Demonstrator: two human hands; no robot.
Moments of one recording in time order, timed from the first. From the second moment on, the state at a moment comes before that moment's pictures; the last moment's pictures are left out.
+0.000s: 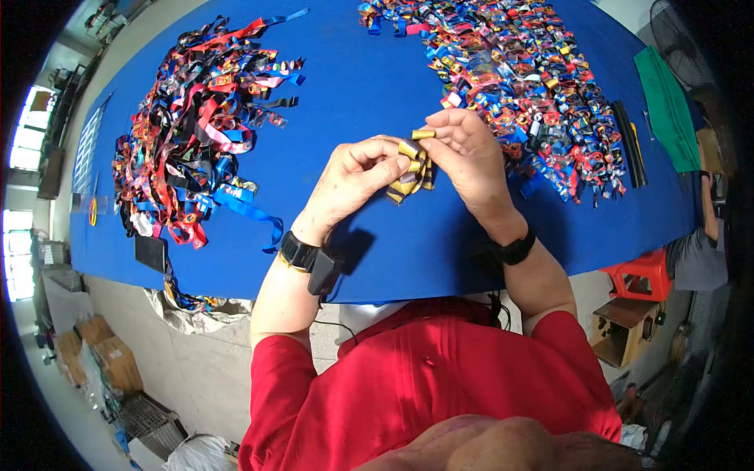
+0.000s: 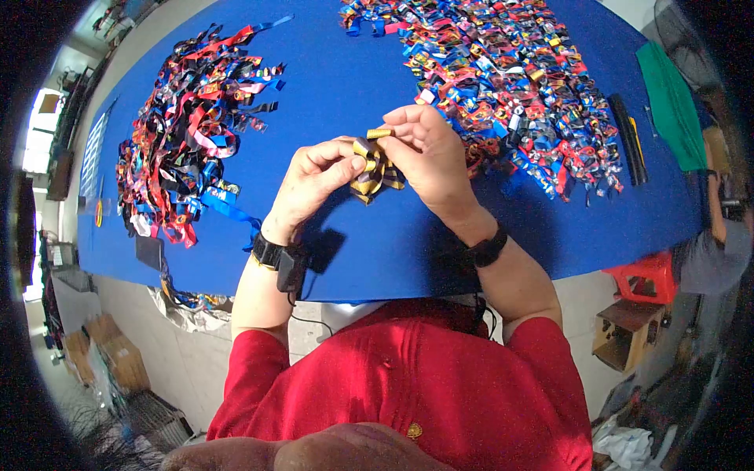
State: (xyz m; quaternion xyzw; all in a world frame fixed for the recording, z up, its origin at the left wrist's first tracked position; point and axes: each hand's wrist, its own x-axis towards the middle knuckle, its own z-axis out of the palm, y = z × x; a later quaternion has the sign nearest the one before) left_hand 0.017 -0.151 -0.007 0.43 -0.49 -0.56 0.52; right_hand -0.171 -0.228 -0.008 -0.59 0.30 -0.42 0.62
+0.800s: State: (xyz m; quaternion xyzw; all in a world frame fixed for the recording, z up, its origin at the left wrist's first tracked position) left_hand 0.026 -0.162 -0.021 0.33 -0.31 -0.59 0.66; right_hand -0.174 -0.228 -0.011 -0.59 0.29 -0.45 0.60
